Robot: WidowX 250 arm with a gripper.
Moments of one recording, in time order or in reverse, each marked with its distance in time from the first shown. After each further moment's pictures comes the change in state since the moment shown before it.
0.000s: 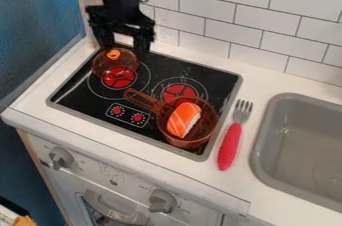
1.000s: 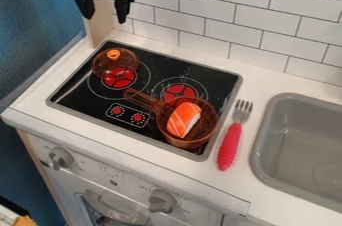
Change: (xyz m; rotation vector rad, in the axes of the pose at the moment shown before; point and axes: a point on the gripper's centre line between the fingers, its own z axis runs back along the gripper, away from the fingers) arm 0.051 0.073 0.008 0.053 -0.048 0.210
